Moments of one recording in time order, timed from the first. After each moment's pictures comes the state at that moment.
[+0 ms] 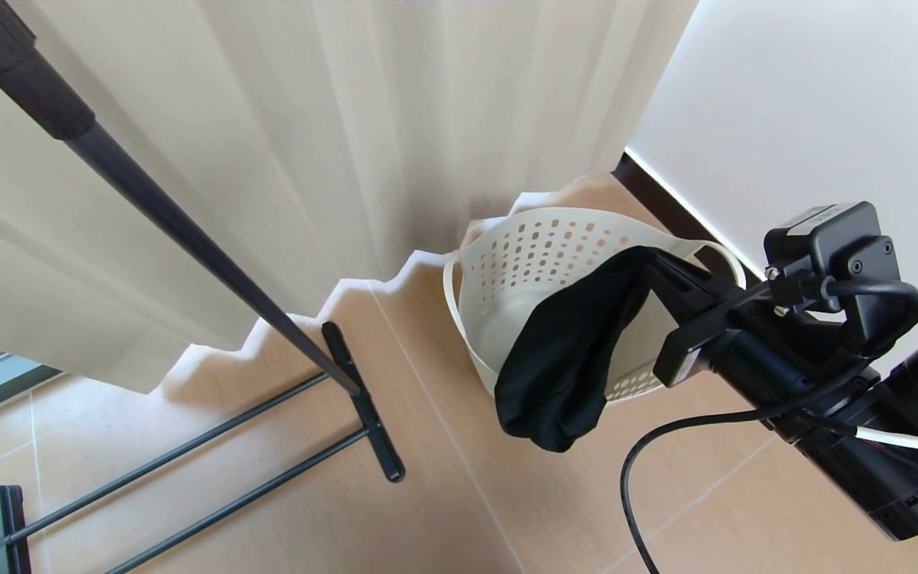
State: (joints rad) left arm 0.01 0.00 0.00 -0.06 -0.03 0.05; right arm 0.71 1.59 -0.49 -1.32 -0.27 -0.31
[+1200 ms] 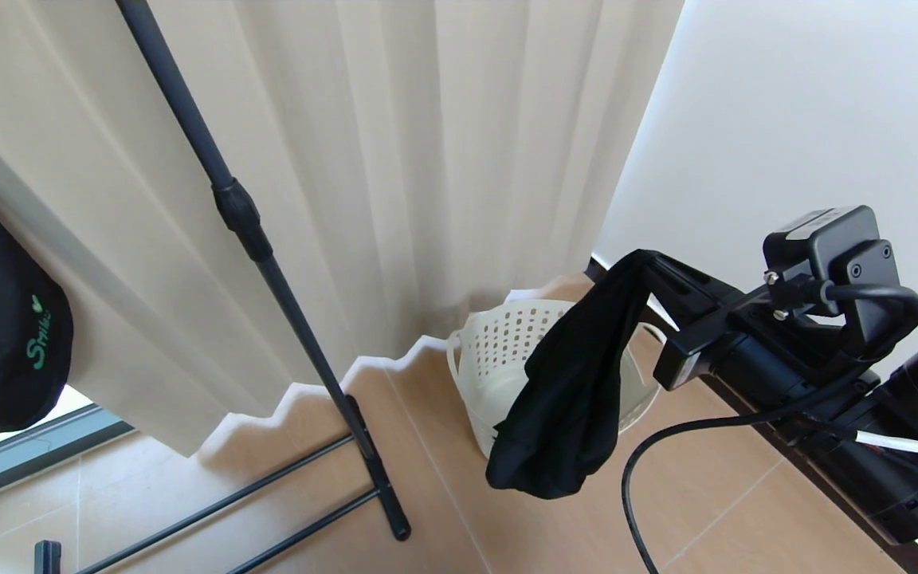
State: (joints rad) left arm 0.01 0.00 0.00 -0.06 -0.03 0.05; right arm 0.71 1.59 -0.48 -1.32 -0.27 -0.31
